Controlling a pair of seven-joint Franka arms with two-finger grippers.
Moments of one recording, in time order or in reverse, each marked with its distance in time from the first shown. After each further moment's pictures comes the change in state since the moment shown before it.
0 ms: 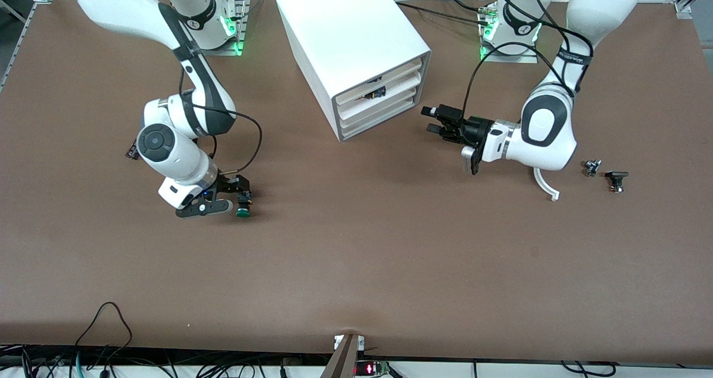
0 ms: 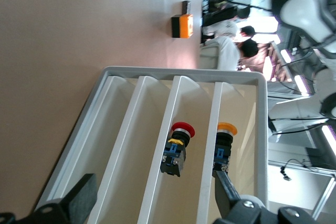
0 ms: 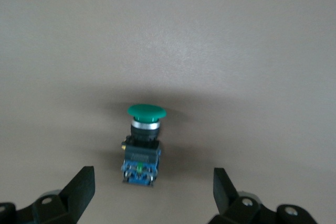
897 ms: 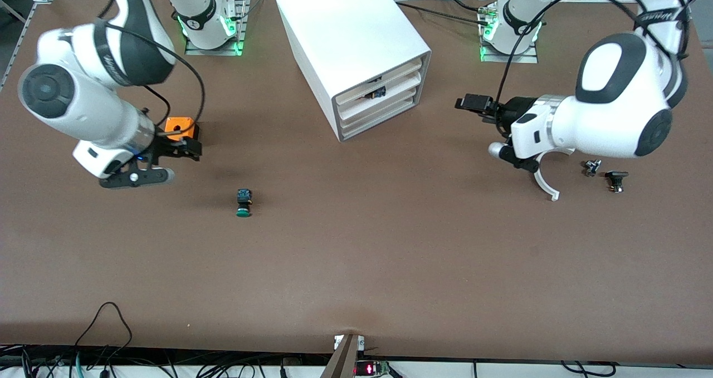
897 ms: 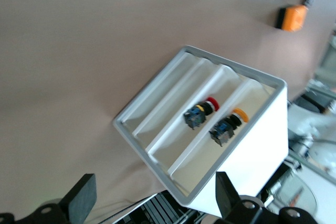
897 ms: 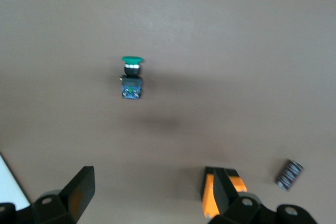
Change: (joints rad) left arm -0.002 -0.105 0.007 0.507 0.584 -0.243 -0.774; right arm -0.045 -0.262 -0.001 0.181 0.000 -0.582 -0.005
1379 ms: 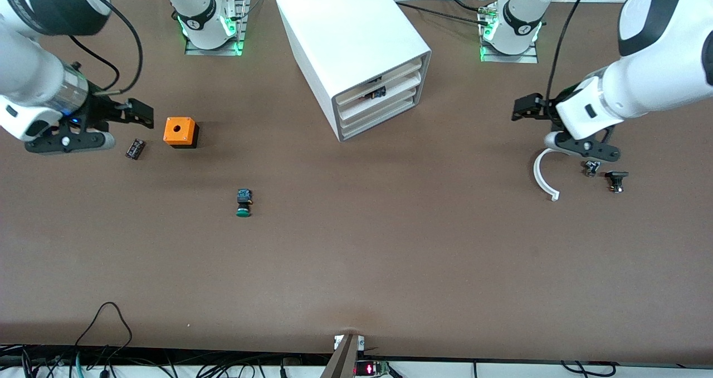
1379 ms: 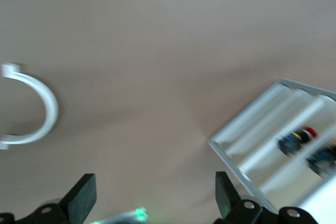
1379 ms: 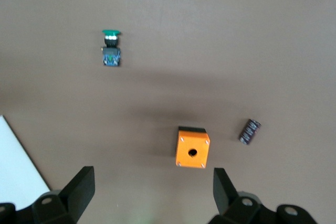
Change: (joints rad) left arm 0.010 -0.151 0.015 0.008 0.385 0.054 -0.103; right arm -0.094 -0.132 -0.002 0.065 0.000 -0.243 -0.068
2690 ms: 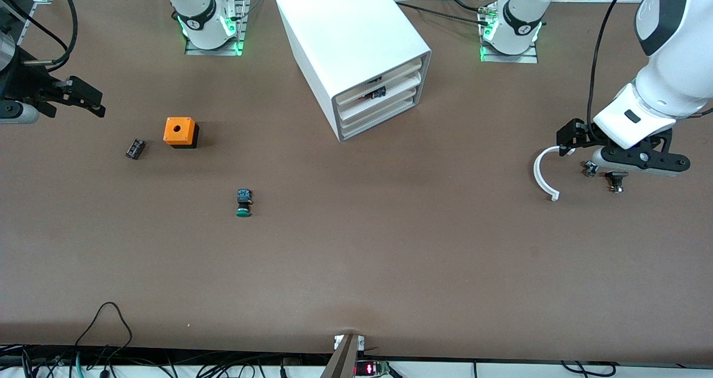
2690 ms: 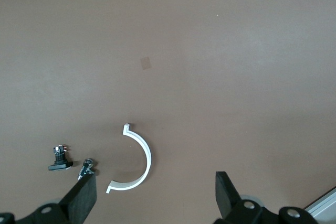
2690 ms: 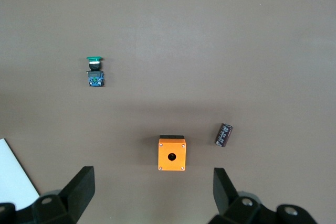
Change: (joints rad) left arm 0.032 -0.031 0.024 0.001 0.333 0.267 -0.004; right arm -0.098 -0.132 -0.020 0.013 0.000 -0.019 -0.043
